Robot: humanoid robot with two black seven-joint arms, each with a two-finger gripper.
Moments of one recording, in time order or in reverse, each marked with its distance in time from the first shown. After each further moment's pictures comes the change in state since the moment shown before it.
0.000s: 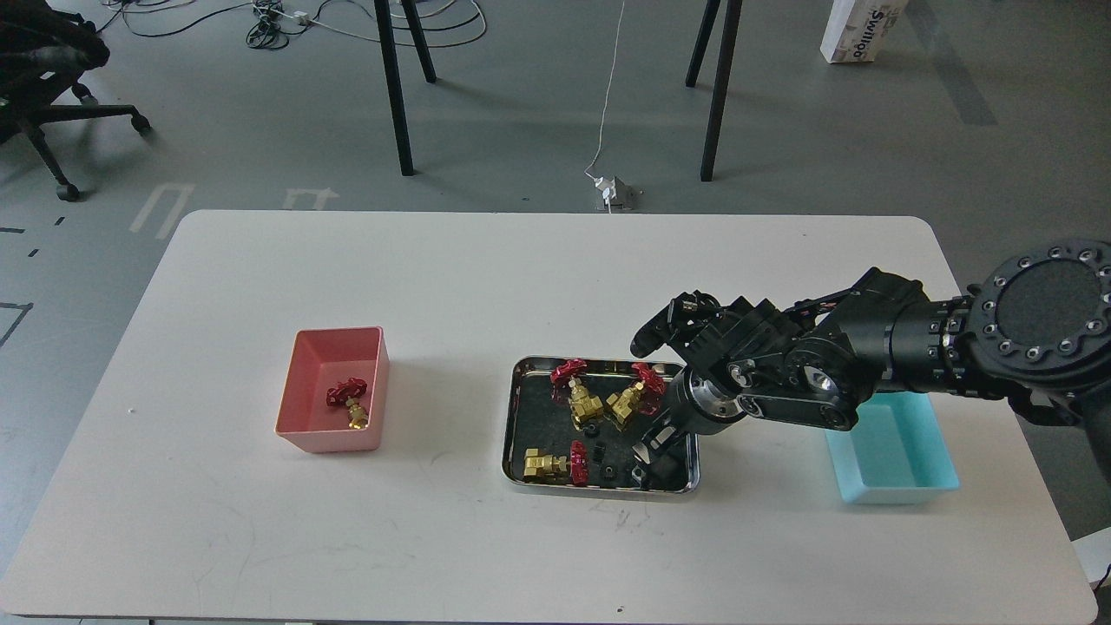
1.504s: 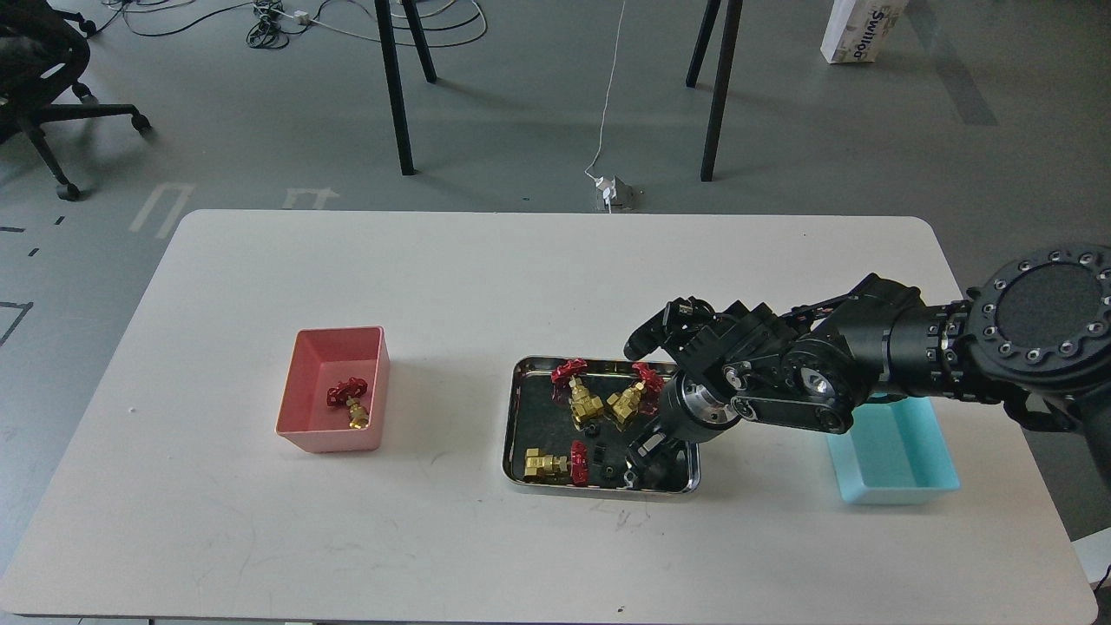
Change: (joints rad) left arm -0.002 0.037 -0.002 0.000 -0.004 -0.003 -0.002; right arm -0.011 0.000 0.012 0.010 0.023 0.008 0.018
